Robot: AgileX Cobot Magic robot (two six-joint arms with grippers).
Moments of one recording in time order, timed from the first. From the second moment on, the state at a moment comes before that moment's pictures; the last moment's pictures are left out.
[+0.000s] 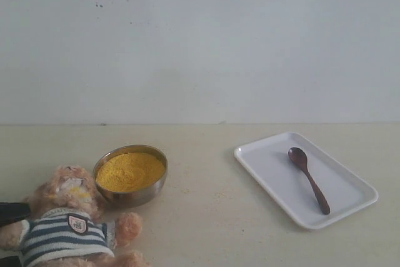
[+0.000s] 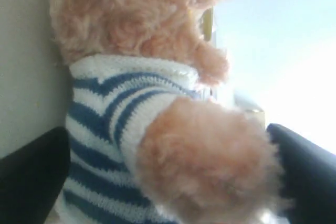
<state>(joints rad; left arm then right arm) 0.55 1.86 -0.38 -1.71 1.20 1.53 0.08 0.00 0.00 0.08 0.33 -0.26</state>
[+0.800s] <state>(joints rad) 0.65 1.32 -0.51 -1.74 1.00 1.03 0.08 0.00 0.00 0.08 0.33 -0.26</state>
